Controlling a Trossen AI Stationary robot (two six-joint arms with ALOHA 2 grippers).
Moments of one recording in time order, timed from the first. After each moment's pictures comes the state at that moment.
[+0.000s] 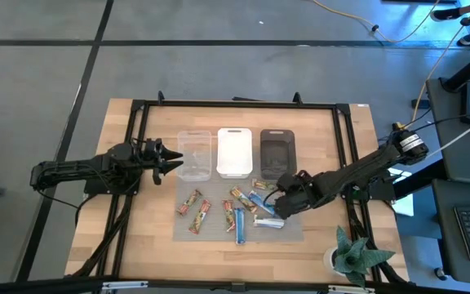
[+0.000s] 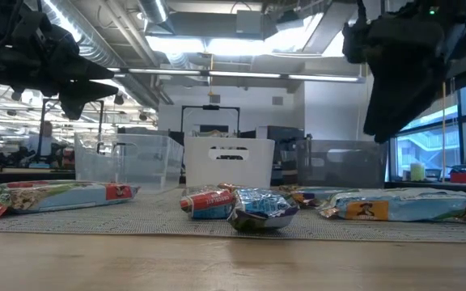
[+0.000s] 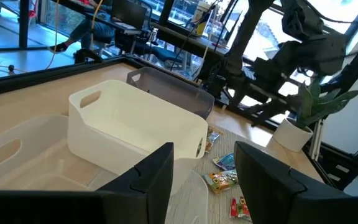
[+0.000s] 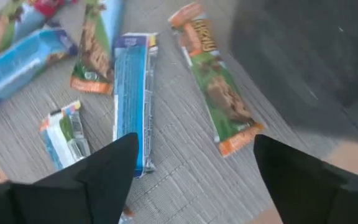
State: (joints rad) left arm 0.17 0.08 0.01 0.02 -0.01 -0.41; right arm 0.41 1.51 0.94 -0.70 0.37 0.99
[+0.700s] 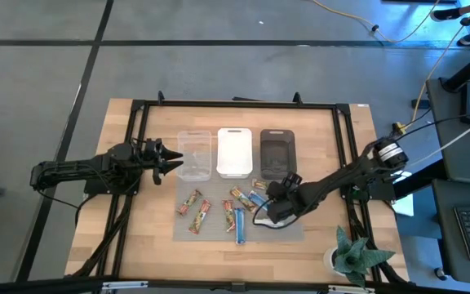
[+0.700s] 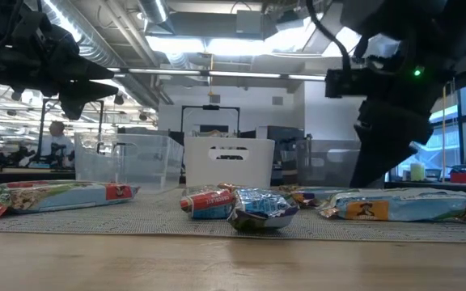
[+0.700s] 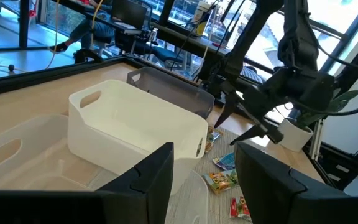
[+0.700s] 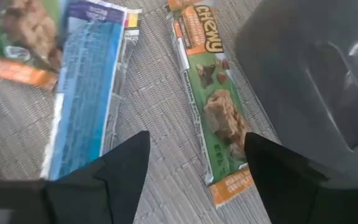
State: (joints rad) left arm 0.17 0.08 0.01 0.02 -0.01 -0.41; right arm 0.40 1.74 0.94 -0.60 0.50 0.84
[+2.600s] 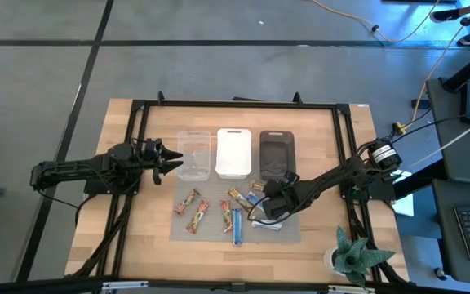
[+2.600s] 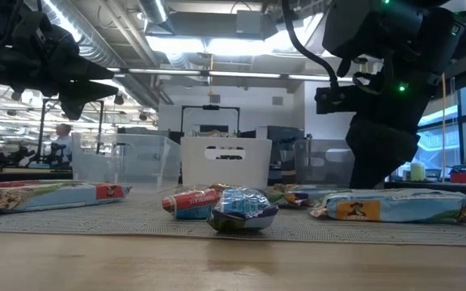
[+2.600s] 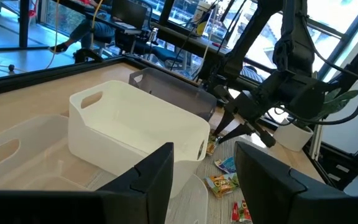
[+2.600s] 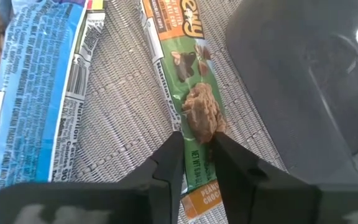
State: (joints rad) left arm 0.17 0.08 0.01 0.02 -0.01 -0.41; right arm 0.37 1.80 0.96 -0.60 0.43 0.83
